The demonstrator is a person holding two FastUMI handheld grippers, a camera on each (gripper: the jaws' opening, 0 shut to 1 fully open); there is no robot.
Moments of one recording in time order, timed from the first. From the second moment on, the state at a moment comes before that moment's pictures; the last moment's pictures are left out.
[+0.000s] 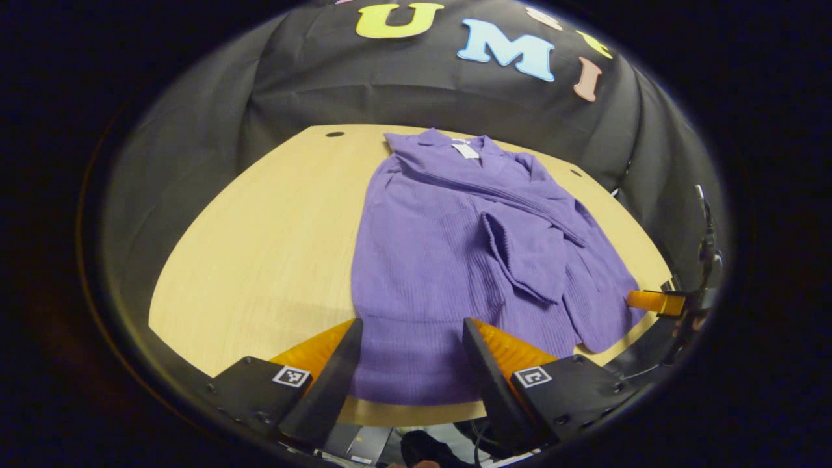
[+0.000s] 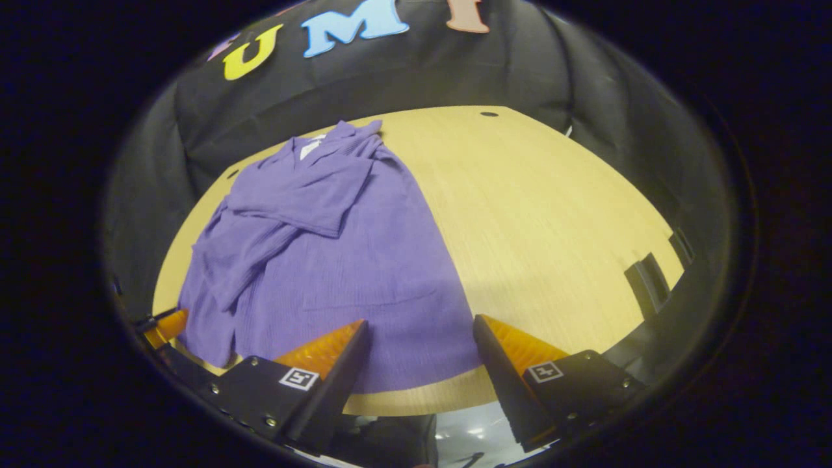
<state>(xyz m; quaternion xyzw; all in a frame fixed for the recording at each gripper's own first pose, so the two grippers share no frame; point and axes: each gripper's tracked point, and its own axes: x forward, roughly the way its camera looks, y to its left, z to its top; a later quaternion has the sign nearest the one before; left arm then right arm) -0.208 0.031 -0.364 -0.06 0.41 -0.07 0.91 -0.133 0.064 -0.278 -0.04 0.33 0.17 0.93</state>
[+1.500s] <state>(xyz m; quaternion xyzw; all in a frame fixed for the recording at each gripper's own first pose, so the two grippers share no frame) -0.128 0.012 -0.231 -0.17 0.33 -0.13 0.92 -0.117 0.131 -0.127 0.05 0.25 0.23 0.94</state>
